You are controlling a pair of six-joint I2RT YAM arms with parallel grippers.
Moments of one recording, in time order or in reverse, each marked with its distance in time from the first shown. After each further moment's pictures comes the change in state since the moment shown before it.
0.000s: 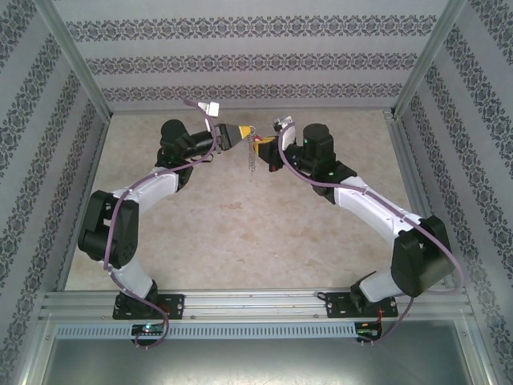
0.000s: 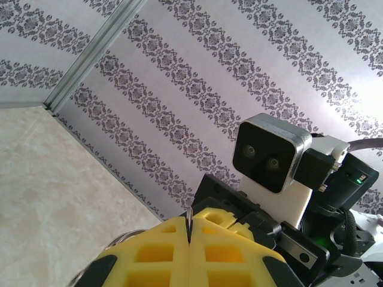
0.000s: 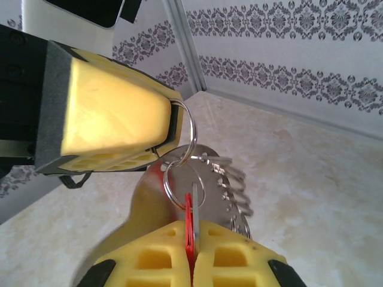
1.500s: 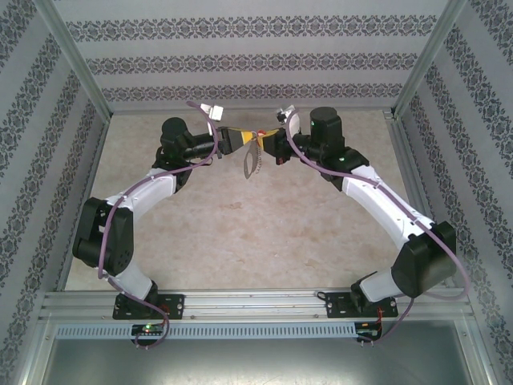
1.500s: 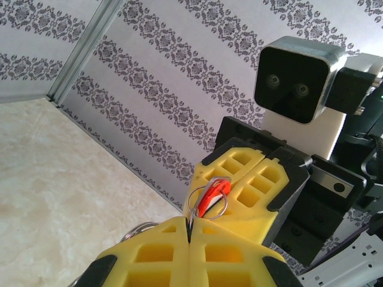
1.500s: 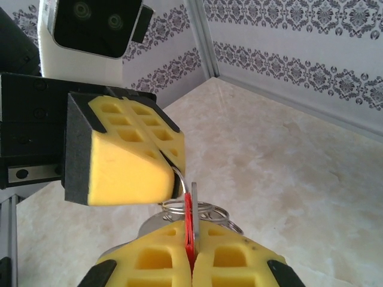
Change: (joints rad) left arm -0.013 -0.062 0.000 -0.171 0.026 0.171; right arm -0.040 -0.002 0.199 -0.307 -0.100 -0.091
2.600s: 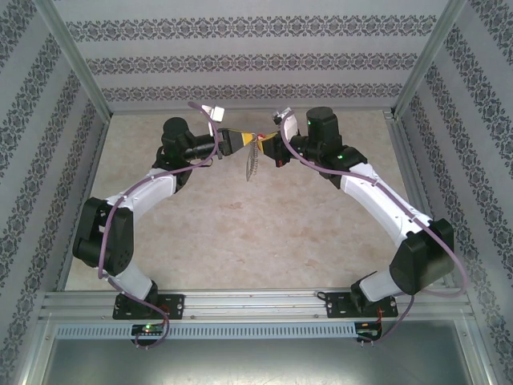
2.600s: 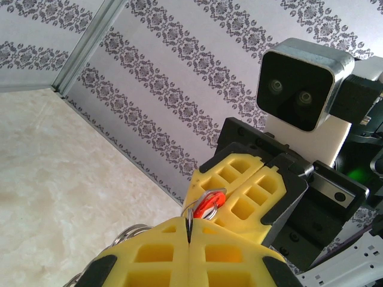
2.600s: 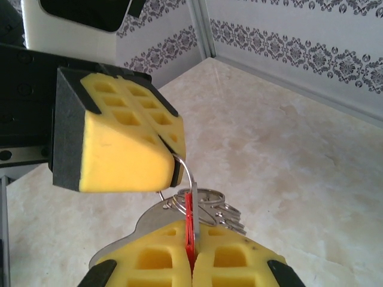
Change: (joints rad) left arm -0.005 0.000 0.000 -0.044 -0.003 0.008; right arm 0.003 0.019 0.020 -0.084 0.013 -0.064
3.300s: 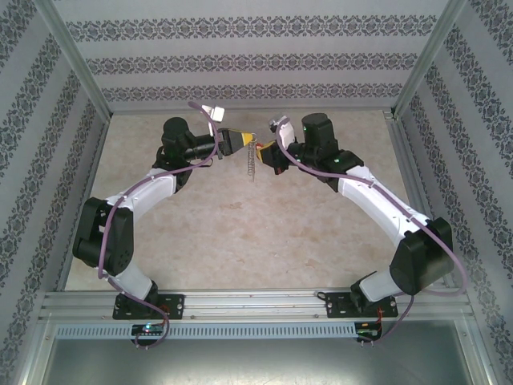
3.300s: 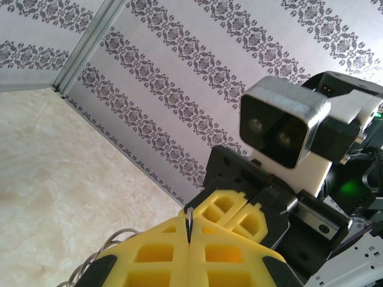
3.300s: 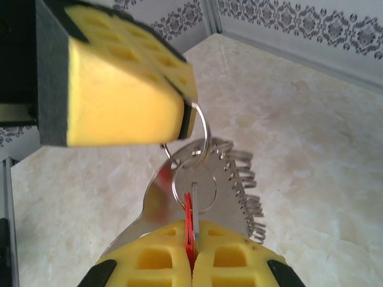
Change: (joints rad) left arm 0.000 0.000 0.000 -0.001 -0.002 0.000; right arm 0.020 -0.001 -0.048 -0.023 -0.003 -0.009
